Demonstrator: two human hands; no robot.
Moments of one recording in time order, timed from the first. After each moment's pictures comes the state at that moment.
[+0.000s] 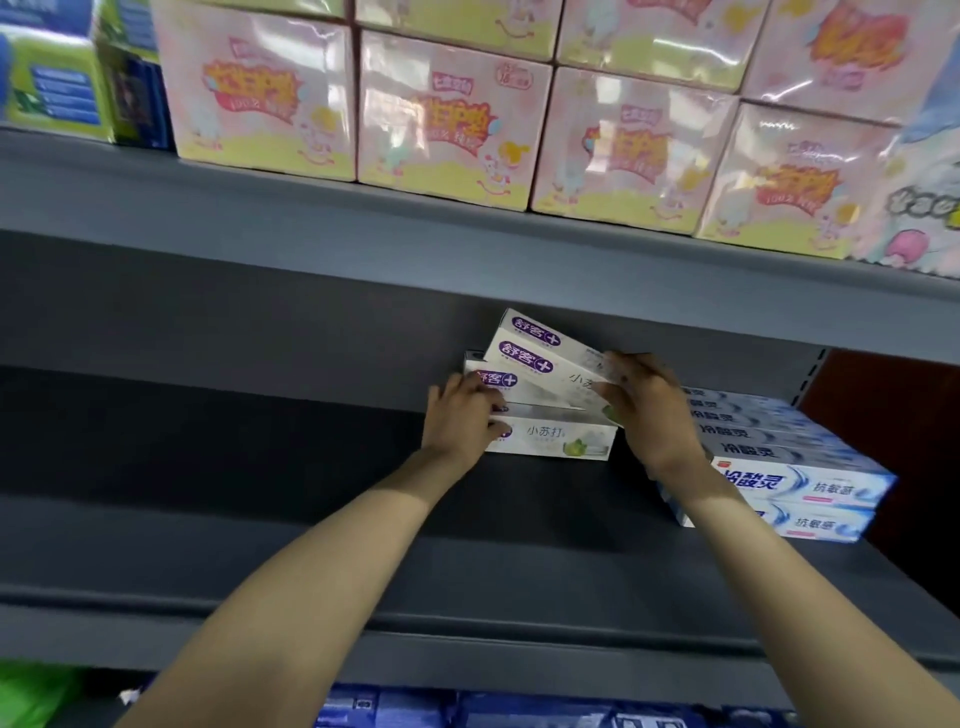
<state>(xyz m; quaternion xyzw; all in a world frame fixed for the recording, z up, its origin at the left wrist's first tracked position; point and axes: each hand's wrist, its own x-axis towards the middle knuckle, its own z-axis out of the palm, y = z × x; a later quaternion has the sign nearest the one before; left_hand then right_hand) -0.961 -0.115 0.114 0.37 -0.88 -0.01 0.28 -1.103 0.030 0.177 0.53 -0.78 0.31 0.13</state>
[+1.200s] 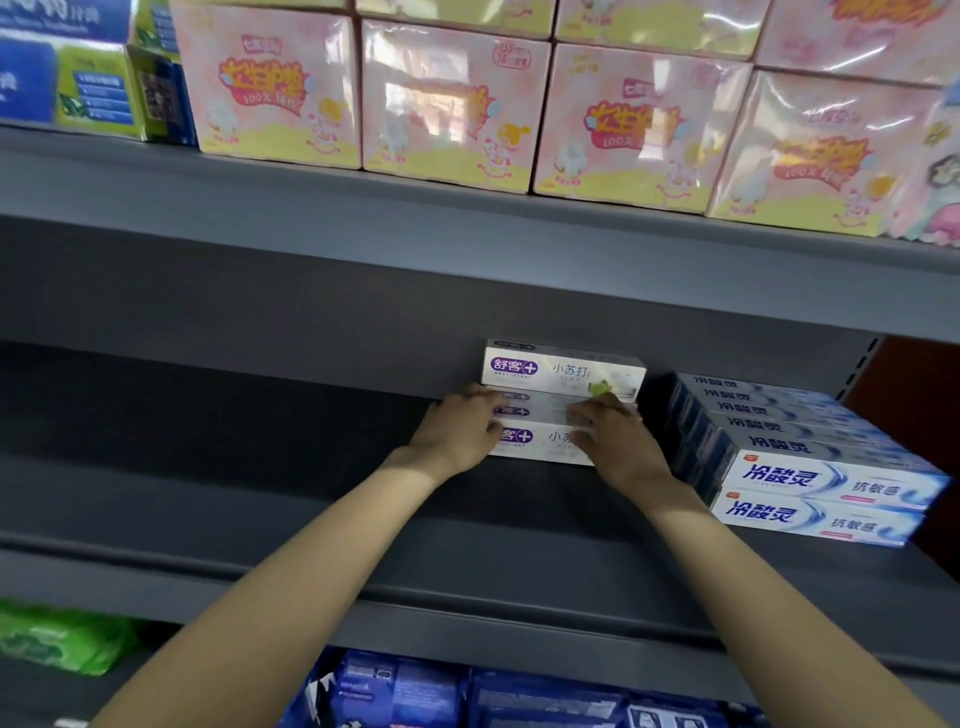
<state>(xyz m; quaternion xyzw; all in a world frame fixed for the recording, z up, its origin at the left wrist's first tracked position) -0.925 -0.086 0.130 0.38 -0.90 -0.14 0.16 -1.097 0.007 0.128 0.57 -0.80 0.19 0.00</state>
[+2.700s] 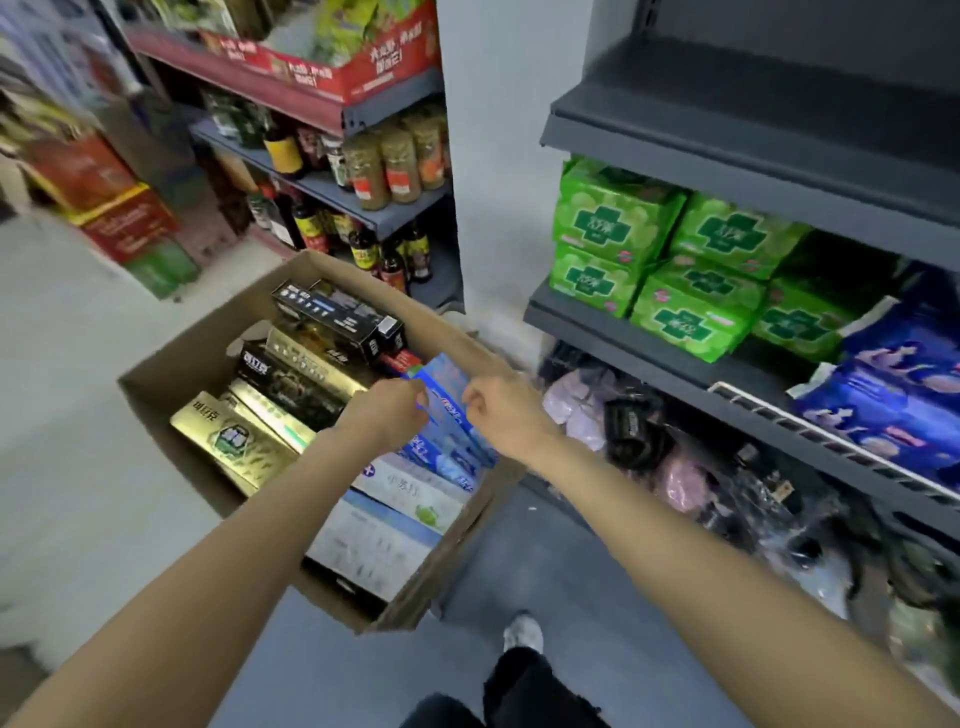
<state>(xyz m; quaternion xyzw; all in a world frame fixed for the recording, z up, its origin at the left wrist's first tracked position) -0.127 0.005 -0.043 0.71 -0.67 -0.21 -0.06 -0.284 -0.001 -0.047 0.75 -0.56 0.11 -0.32</state>
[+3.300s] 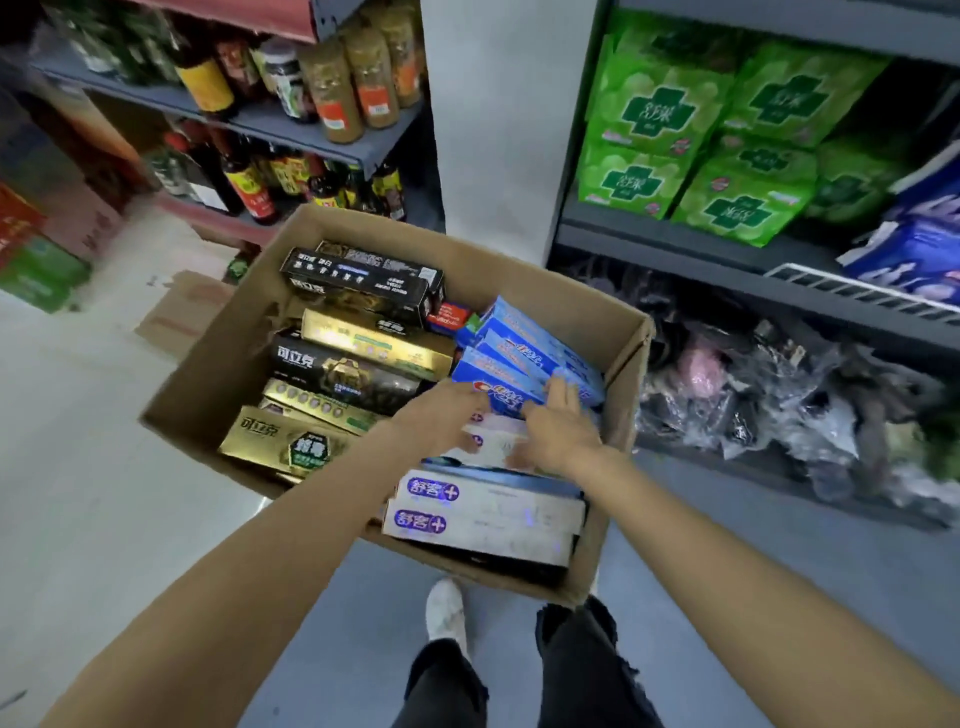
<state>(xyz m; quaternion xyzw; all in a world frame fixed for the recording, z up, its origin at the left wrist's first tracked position) -0.024 -0.020 -0.118 0.40 -0.86 -0.22 -0.22 -0.173 0.037 -0.124 0.64 -0.68 -0.13 -0.33</state>
